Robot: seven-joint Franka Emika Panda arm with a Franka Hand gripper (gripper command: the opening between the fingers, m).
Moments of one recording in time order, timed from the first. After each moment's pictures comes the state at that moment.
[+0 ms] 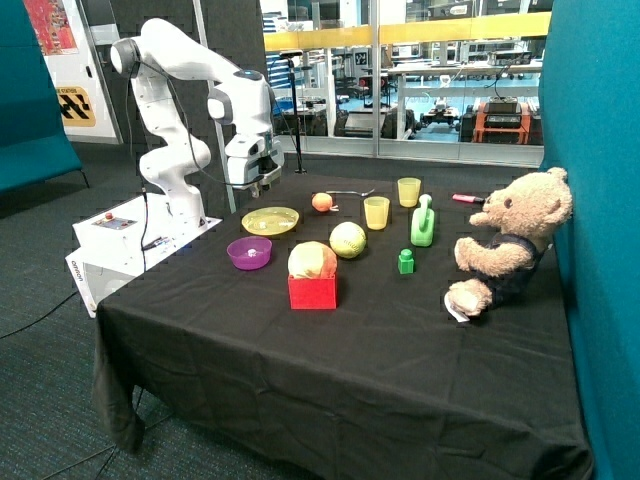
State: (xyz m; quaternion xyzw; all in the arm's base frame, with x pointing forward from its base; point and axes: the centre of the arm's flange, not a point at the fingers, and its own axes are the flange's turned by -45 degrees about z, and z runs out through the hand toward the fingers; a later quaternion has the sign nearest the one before) arm 0.446 -0.141 0.438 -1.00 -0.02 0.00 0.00
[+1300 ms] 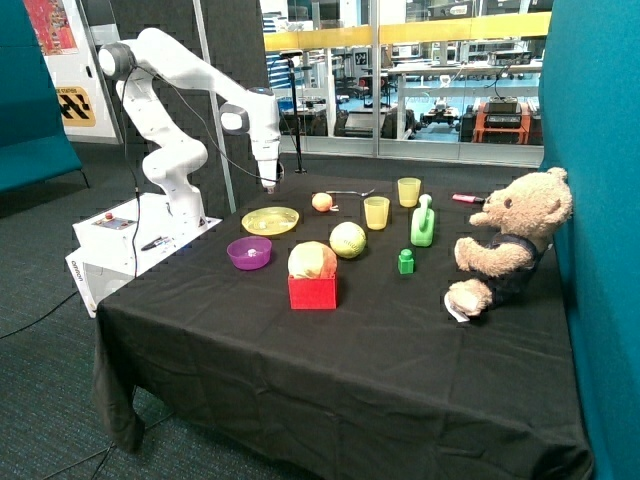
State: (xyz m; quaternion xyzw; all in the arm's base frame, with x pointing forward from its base) arm 0.373 0.002 0.380 -0.95 -0.30 0.00 0.00
